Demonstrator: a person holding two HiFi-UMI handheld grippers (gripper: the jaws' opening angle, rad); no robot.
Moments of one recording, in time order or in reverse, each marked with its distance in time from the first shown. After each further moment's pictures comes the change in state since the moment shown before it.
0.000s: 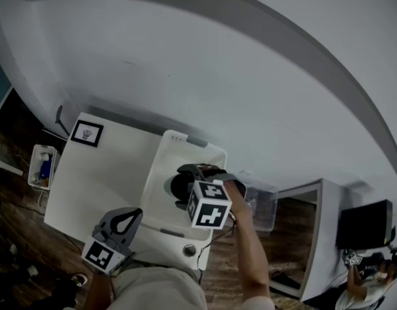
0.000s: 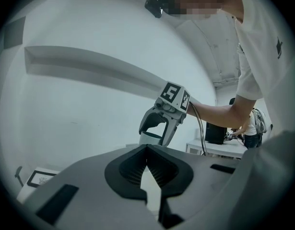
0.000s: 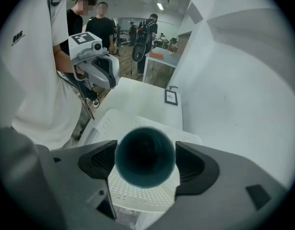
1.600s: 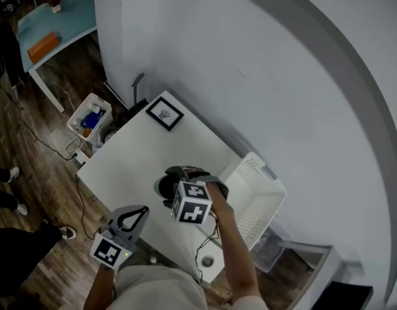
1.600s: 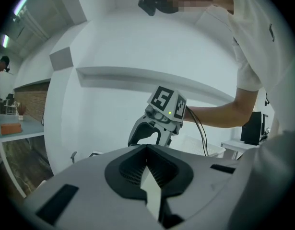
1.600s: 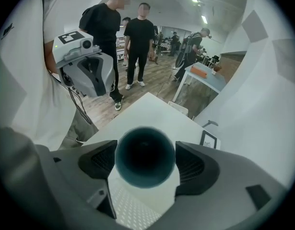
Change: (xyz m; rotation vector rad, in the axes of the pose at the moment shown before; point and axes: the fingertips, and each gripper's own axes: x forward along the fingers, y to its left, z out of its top) left arm -0.158 0.068 -0.056 -0.058 -0.006 0.460; right arm 0.142 0.071 0.206 -0.391 -0.119 0.256
